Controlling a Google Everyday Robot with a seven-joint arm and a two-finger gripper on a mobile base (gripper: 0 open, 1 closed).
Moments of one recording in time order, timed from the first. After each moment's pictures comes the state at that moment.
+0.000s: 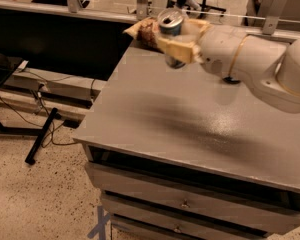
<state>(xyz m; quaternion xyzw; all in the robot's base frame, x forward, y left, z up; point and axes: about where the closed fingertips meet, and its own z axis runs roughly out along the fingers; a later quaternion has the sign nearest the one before) 0.579 -0.063 1.014 -0.38 0.57 0.25 0.68</state>
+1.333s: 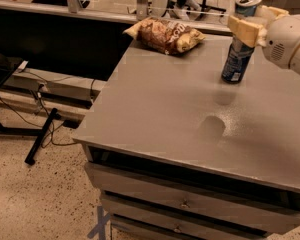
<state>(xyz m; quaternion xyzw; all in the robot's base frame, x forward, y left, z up) 0.607 -0.229 1.036 -0.22 0.65 0.10 0.72</state>
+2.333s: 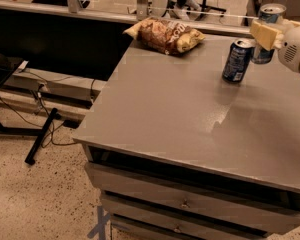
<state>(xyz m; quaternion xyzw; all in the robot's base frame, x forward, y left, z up) 0.640 -0.310 1.003 -0.10 0.70 0.08 0.70</state>
